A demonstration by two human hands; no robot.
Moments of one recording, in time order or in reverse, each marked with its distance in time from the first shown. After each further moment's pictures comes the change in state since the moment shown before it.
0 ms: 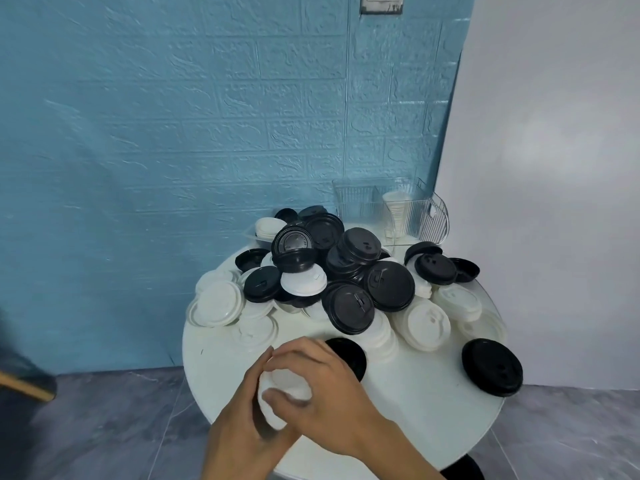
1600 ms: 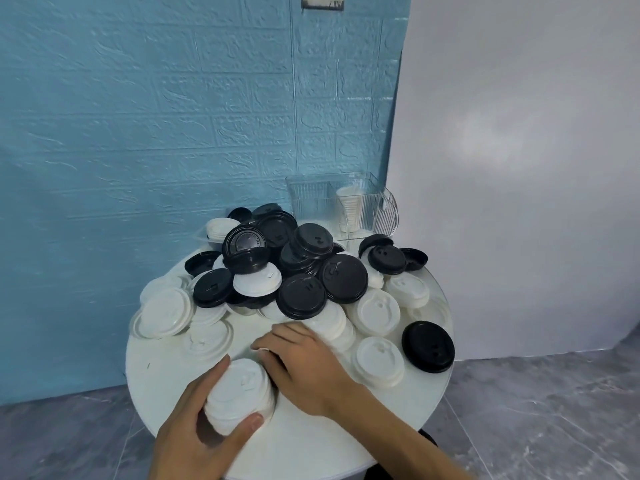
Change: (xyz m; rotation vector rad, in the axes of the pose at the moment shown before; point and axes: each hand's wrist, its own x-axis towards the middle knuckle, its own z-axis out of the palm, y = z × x) left_hand 0.002 -0.014 -0.001 -0.016 0.055 0.114; right_hand 0.010 0.043 -0.019 -0.266 -0.001 -0.007
